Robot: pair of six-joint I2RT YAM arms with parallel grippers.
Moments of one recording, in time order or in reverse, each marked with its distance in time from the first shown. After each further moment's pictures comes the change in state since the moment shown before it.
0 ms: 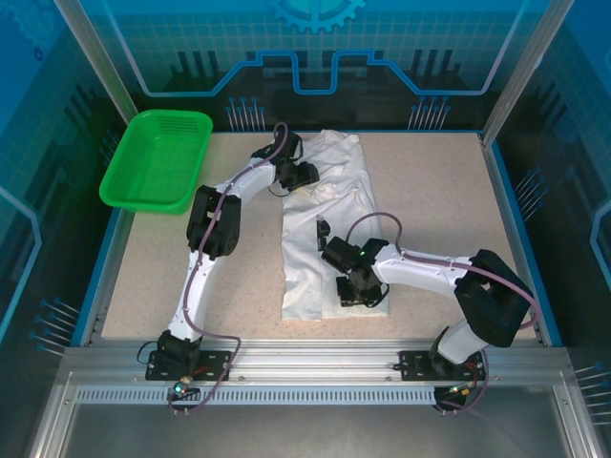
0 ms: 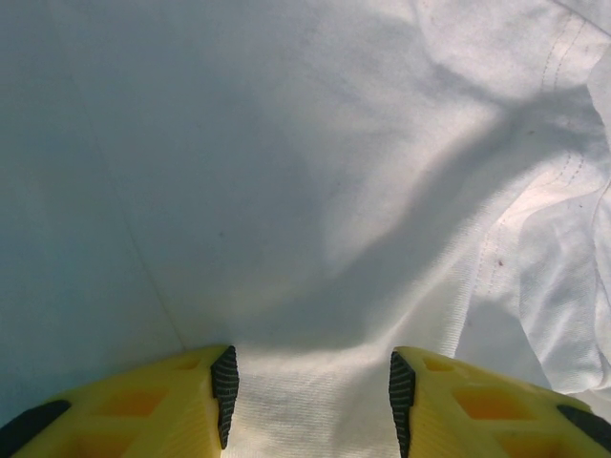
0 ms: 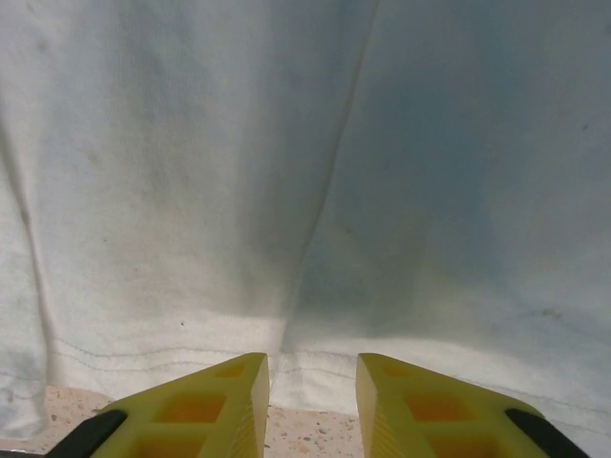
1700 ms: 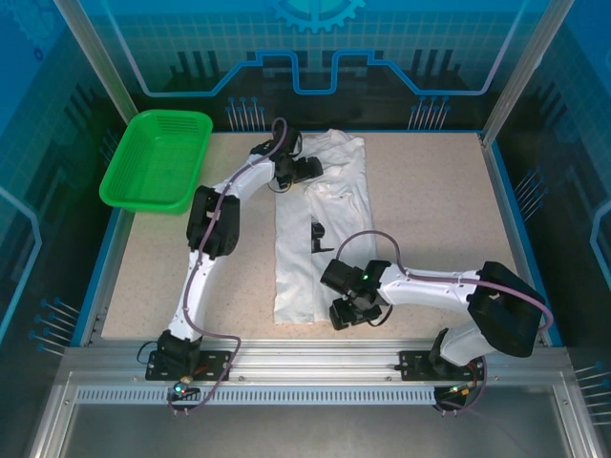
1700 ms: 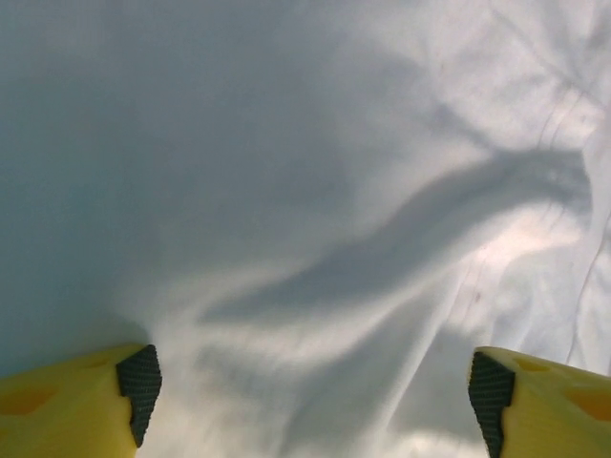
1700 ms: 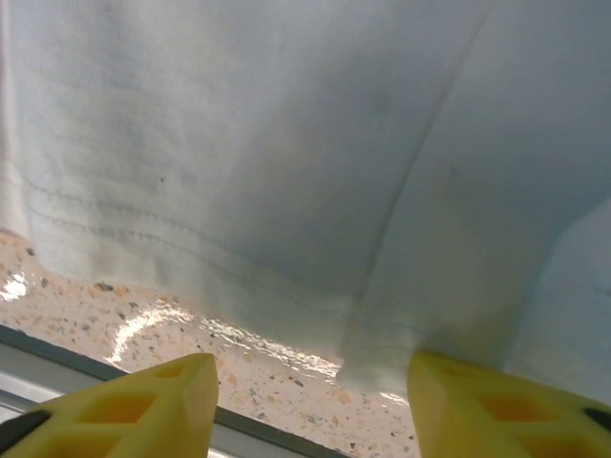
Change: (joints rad) left arm 0.005 -0.038 0.005 -0.048 -0.060 -0.005; right arm 0.133 -0.103 -0.133 0.105 -0.056 -0.100
